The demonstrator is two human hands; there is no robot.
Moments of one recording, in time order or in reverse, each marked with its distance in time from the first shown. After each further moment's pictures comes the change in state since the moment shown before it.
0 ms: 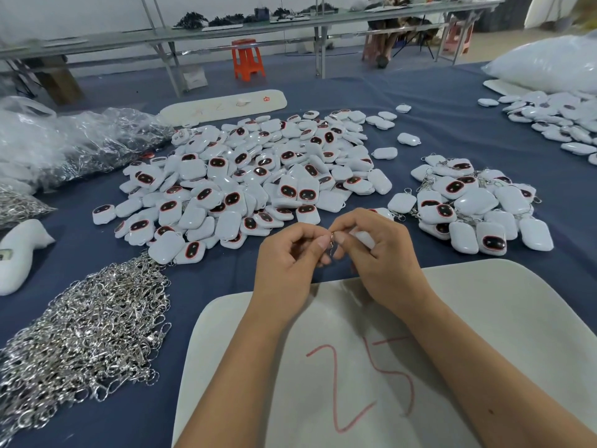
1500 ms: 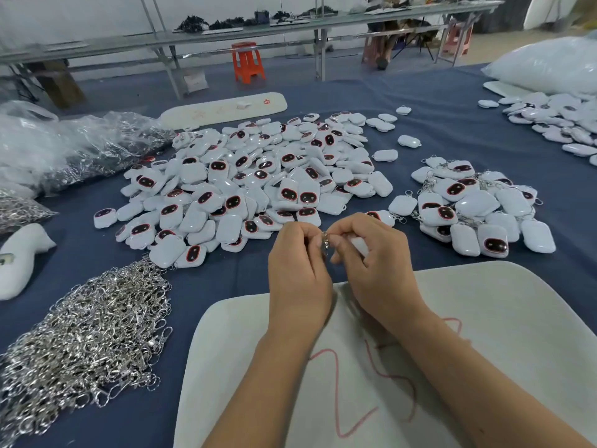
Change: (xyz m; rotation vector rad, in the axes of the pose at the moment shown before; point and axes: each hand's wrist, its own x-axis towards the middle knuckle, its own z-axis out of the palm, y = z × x) left_hand -0.008 0.005 0.024 0.378 0.312 0.127; right_hand -0.005 -0.012 0.013 -0.144 0.139 -0.059
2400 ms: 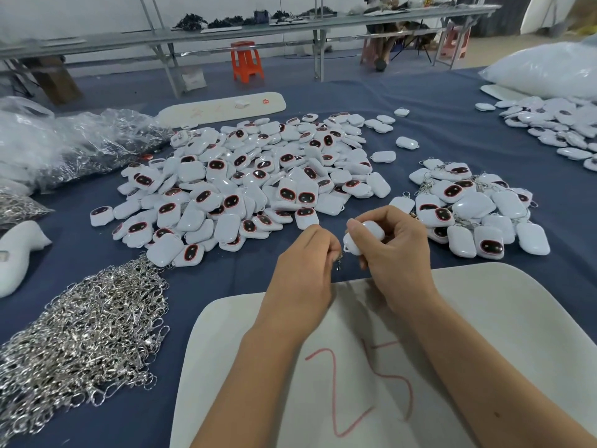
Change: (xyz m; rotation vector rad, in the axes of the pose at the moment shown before) left_hand 0.004 -0.006 -0.008 0.134 -0.382 0.163; right_hand 0.007 0.022 -0.008 0.344 0.151 0.482
